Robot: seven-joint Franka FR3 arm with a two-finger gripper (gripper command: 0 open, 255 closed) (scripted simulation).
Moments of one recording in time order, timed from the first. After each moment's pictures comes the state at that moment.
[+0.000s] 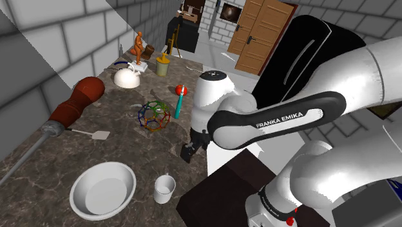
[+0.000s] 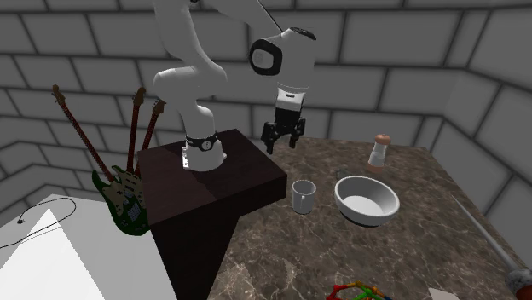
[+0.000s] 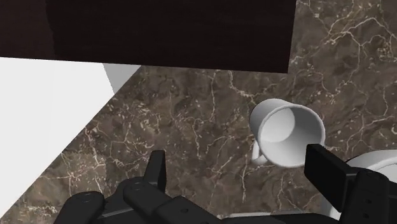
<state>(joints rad) 0.13 -0.37 0.43 -2.72 0.13 2.26 0.36</state>
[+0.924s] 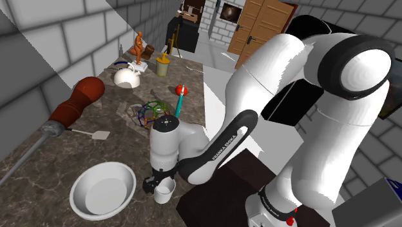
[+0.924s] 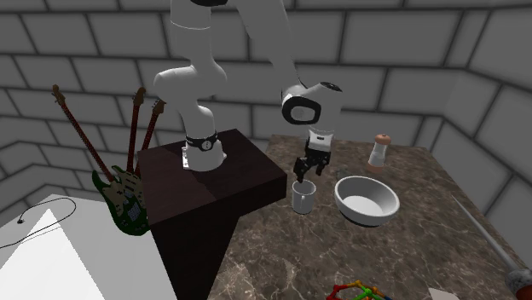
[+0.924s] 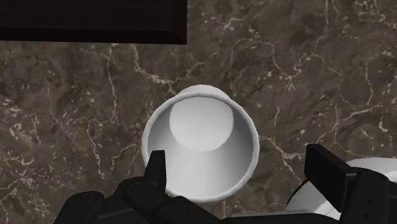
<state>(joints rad) 0.20 0.29 0.49 -2.50 -0.34 2.65 0.94</state>
